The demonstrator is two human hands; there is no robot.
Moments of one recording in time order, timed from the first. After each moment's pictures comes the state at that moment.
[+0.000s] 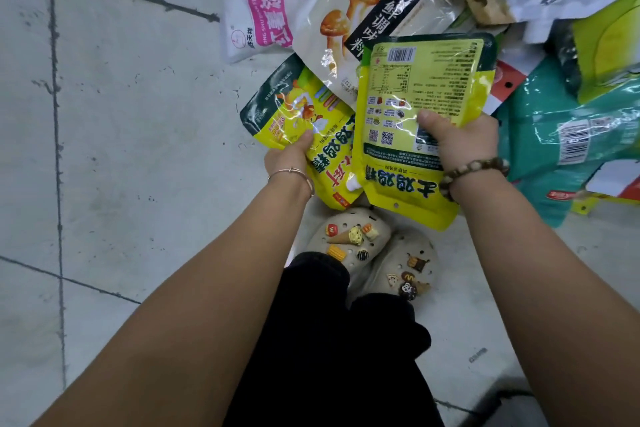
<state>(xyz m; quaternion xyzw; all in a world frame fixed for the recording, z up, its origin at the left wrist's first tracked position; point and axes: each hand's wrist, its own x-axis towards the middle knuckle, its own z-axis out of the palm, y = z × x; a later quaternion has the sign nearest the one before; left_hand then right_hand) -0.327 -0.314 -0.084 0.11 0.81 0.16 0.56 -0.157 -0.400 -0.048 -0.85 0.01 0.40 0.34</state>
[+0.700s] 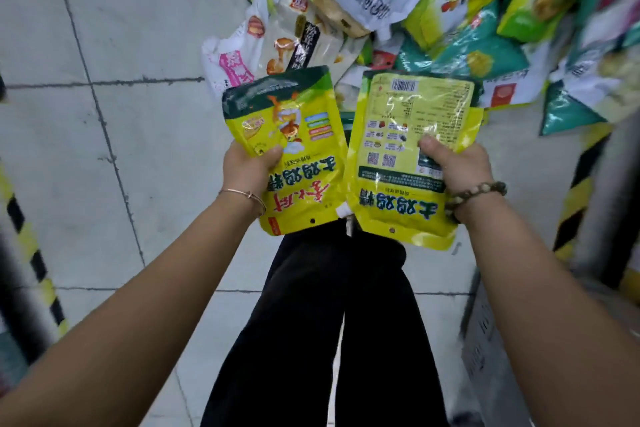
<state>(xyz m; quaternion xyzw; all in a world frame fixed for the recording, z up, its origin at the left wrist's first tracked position) -0.315 -0.306 0.147 0.48 0.67 -0.04 0.56 -0.149 -0.501 0.147 -0.79 0.20 0.42 0.39</state>
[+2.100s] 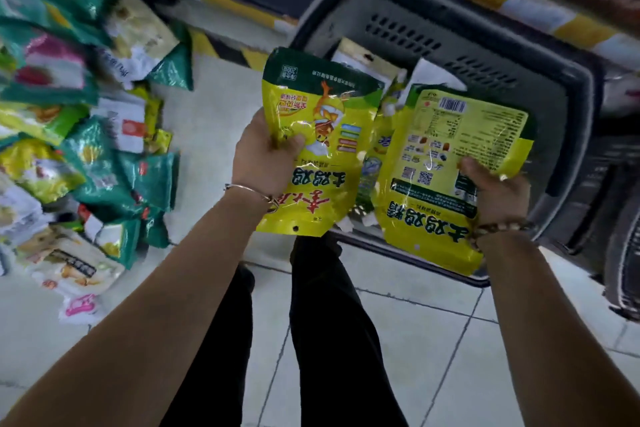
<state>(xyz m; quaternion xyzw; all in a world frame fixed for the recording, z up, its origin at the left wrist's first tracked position) -0.214 -0.837 0.292 0.83 0.01 -0.35 0.43 -0.394 -1.039 0.298 -0.55 0.65 -0.10 0.50</state>
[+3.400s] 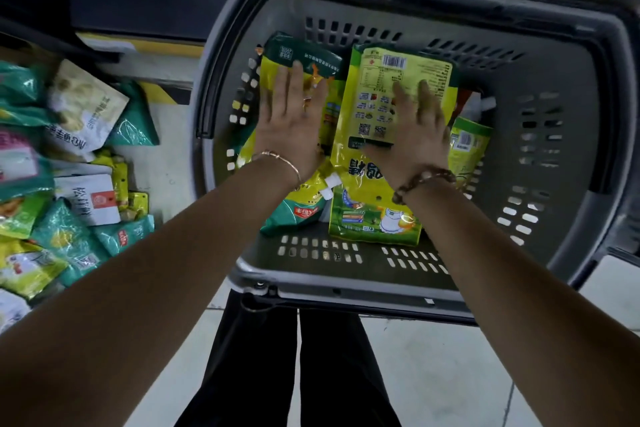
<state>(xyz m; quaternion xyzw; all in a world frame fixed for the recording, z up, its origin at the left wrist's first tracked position) -0.197 -0.954 0.162 0.85 -0.47 -0.23 -0.03 -0.331 -1.066 0.169 -0.83 0.48 0.14 0.25</state>
